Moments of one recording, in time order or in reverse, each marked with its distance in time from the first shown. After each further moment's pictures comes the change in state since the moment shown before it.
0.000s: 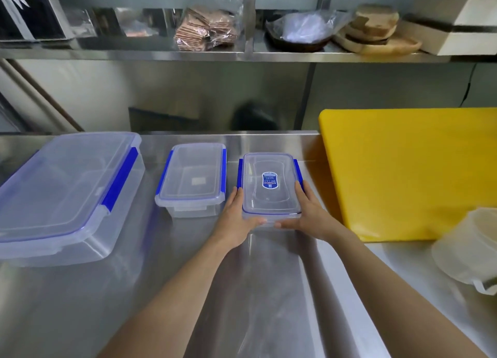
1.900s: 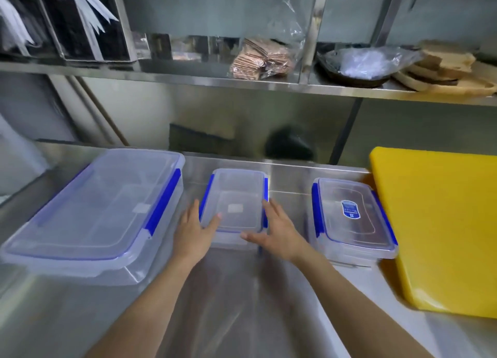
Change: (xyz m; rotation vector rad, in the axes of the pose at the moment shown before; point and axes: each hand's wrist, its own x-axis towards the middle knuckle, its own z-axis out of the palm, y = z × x) left_hand 0.018 -0.086 -0.119 0.068 0.380 -0.242; right_hand 0.063 -0.116 0.072 -0.049 -0.066 -0.125
